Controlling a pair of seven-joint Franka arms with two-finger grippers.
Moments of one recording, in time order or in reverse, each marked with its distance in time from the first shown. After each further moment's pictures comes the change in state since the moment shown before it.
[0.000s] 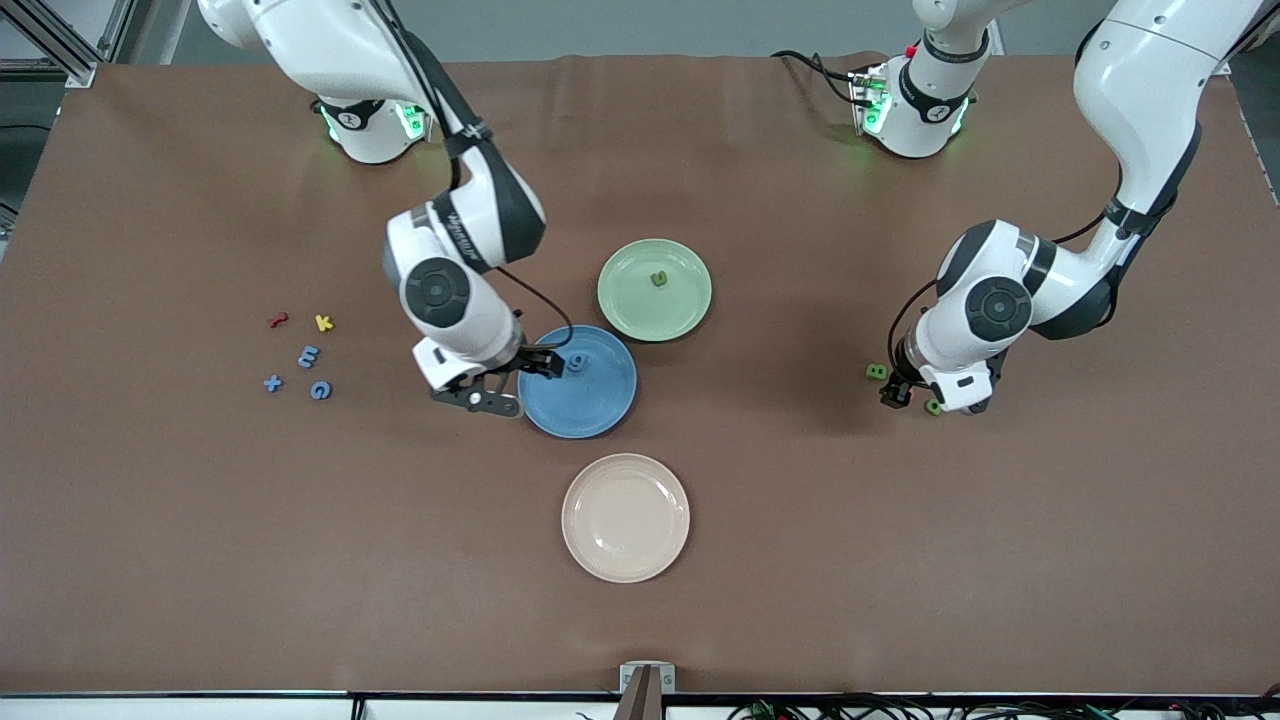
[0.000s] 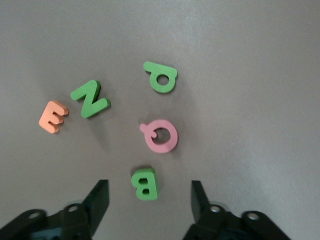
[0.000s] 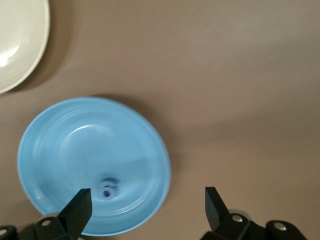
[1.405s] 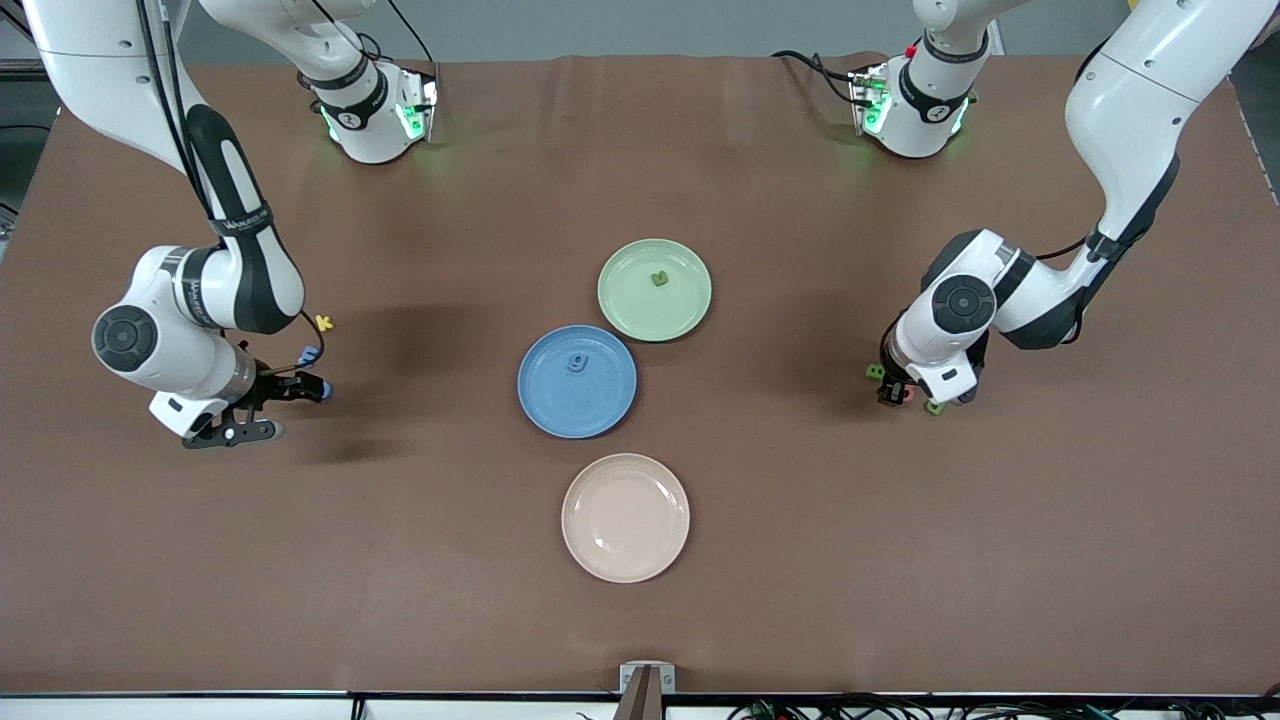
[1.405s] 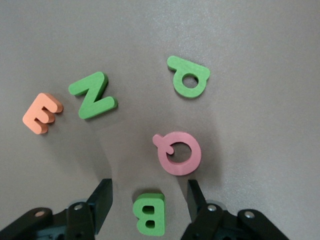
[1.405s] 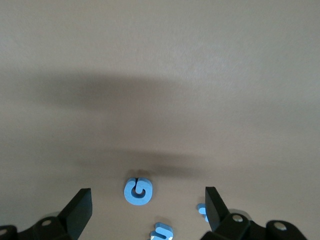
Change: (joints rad) left arm 0.001 0.079 -0.004 -0.041 0.244 0.050 -0.313; right arm -0.508 -0.040 -0.018 -0.276 -0.161 0.237 -0.801
